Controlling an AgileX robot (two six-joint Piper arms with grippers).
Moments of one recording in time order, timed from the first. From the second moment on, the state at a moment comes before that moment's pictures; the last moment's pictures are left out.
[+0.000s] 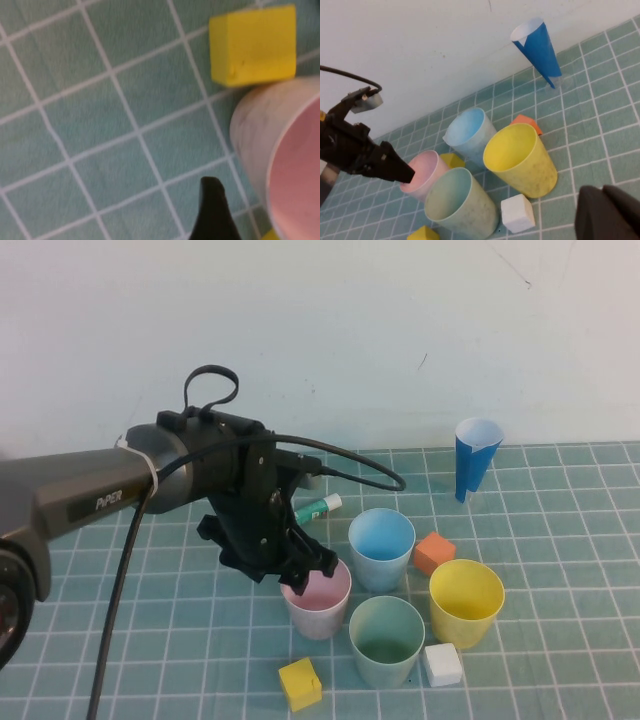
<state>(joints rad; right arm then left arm) -0.03 -0.01 0.03 0.78 0.49 -0.20 -0.46 2.01 -1.42 -0.08 0.81 -0.09</state>
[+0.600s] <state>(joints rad) -0.03 -0.01 0.03 0.78 0.51 -0.24 -0.46 2.06 -1.42 -0.09 0.72 -0.12</state>
